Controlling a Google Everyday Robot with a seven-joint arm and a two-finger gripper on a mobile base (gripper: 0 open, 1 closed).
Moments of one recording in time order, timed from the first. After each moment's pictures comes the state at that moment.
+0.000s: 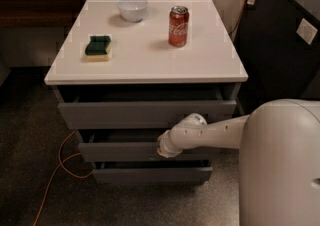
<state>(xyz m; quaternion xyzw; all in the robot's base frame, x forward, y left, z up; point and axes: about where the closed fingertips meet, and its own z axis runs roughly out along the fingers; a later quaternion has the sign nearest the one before) 0.610 -0.025 0.436 -0.67 0.71 0.03 0.23</state>
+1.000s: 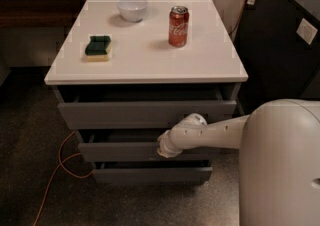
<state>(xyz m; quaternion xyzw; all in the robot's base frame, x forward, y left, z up) 0.610 -0.025 0.436 -0.67 0.71 0.03 0.23</state>
